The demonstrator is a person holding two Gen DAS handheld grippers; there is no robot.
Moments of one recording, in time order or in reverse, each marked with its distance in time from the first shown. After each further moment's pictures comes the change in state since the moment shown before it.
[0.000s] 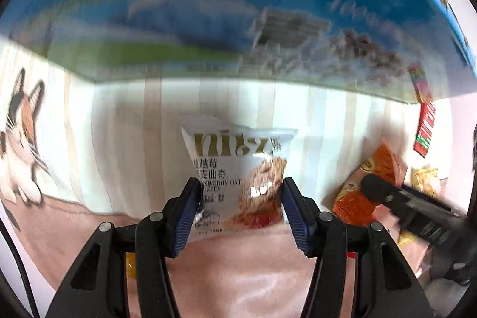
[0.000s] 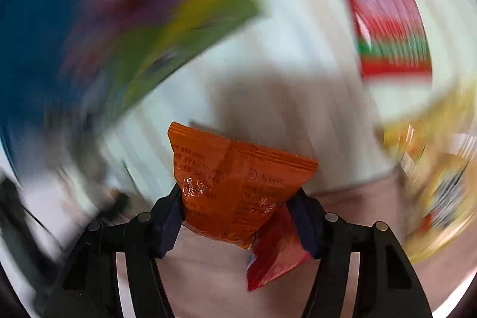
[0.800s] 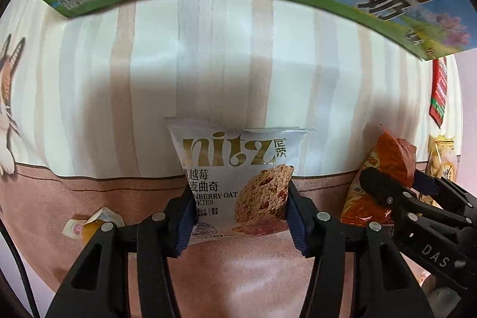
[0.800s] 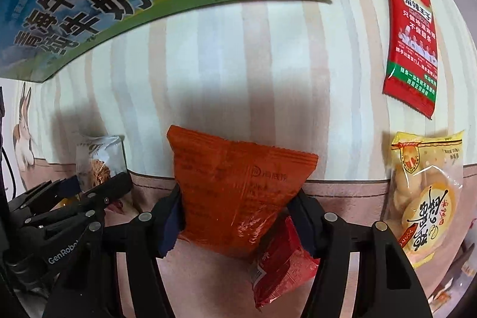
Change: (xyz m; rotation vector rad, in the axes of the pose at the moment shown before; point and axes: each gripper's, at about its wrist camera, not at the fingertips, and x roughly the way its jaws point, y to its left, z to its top) left arm 0.036 -0.009 -0.045 0.020 0.038 0.022; right arm 0.032 0.025 -0.021 -0.116 -0.004 -0.067
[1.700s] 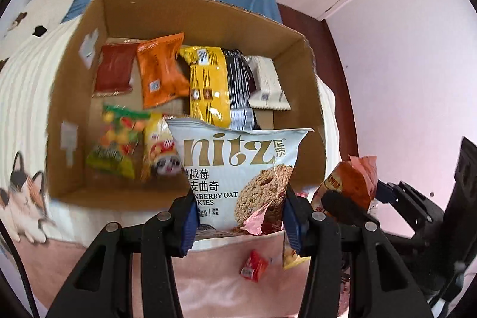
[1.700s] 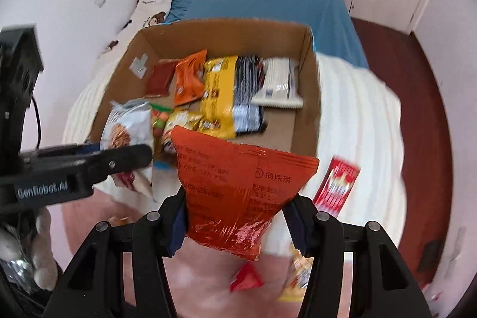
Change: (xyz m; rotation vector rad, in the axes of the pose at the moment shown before) left arm -0.196 -0.031 0.138 -0.012 -0.160 -0.322; right arm -0.249 0.004 0.108 -0.254 -0.286 -0.007
